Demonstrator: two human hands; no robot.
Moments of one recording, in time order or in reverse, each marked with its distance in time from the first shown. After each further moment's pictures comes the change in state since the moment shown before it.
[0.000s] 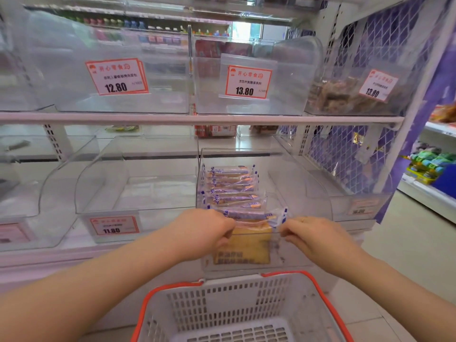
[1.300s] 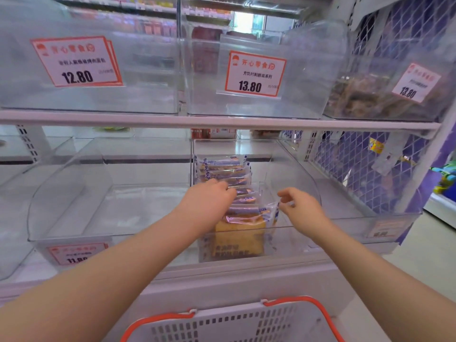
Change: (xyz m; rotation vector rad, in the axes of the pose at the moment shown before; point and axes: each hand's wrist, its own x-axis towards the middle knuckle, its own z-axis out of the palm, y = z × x) left_hand 0.106 -0.059 0.021 0.199 0.230 -0.186; right_hand 0.125 0.050 0.042 0.544 0.094 0.521
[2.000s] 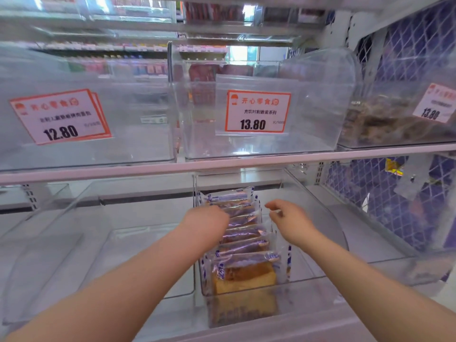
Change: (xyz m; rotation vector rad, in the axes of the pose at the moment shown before) left_hand 0.056 -0.035 -0.001 0.134 -0.292 -0.059; right_hand 0.074 -0.027 0.020 0.115 -0.016 -0.059
